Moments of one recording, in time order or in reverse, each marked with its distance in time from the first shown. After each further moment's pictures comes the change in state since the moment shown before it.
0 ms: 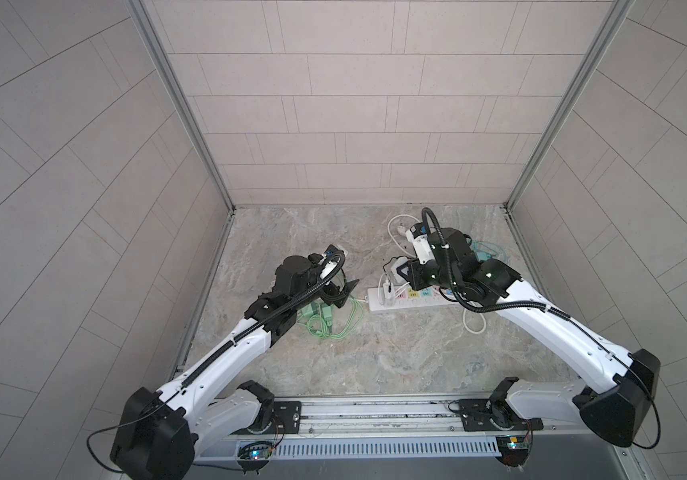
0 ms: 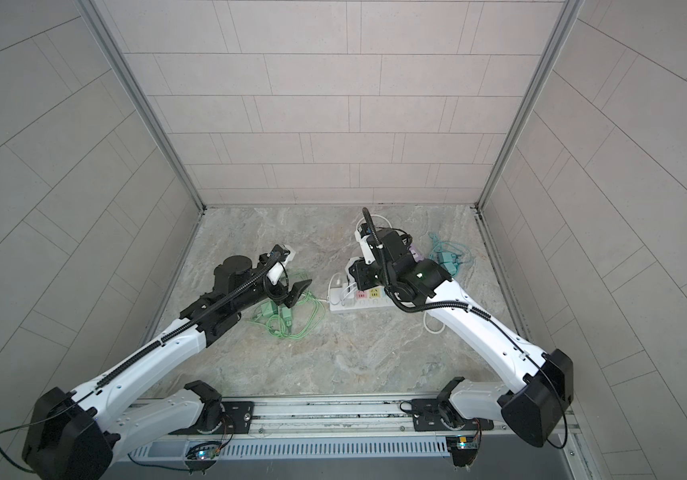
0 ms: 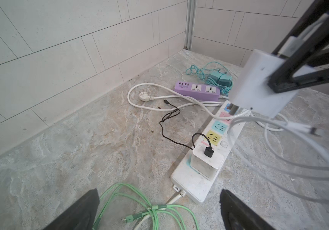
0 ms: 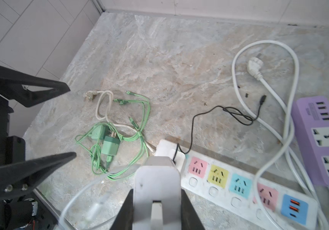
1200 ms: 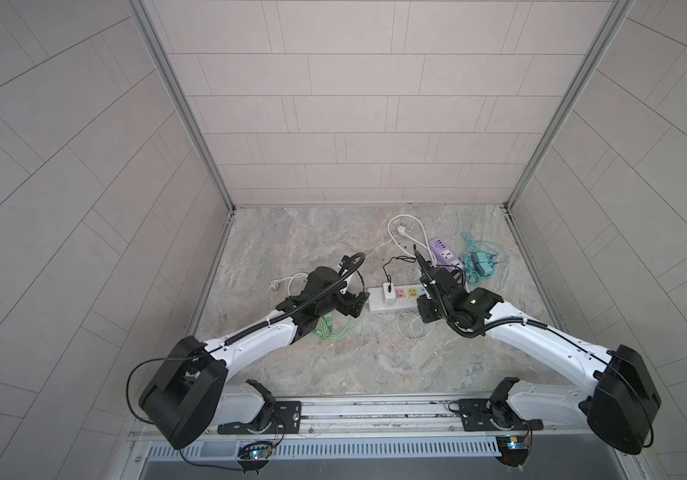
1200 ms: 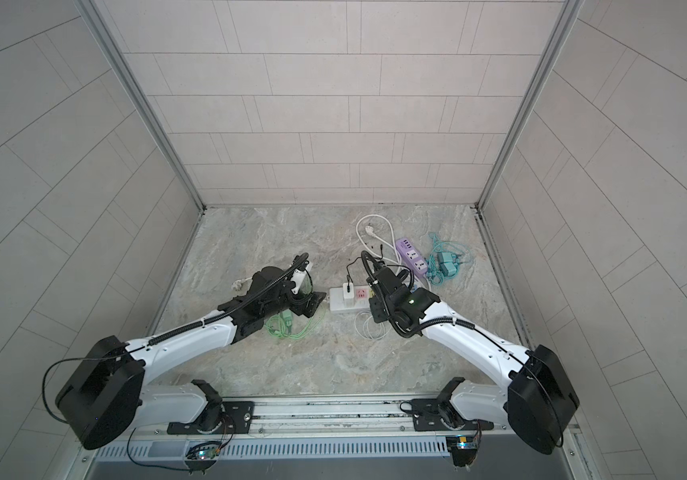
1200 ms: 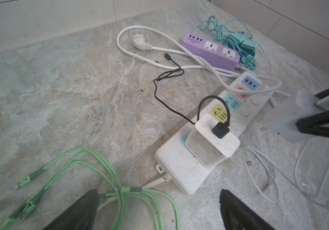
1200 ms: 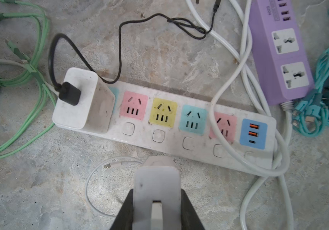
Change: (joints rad) left arm -0.126 0.238 -0.068 0.131 -0.158 -0.231; right arm 0.032 0.018 -0.351 0.074 0.246 0.026
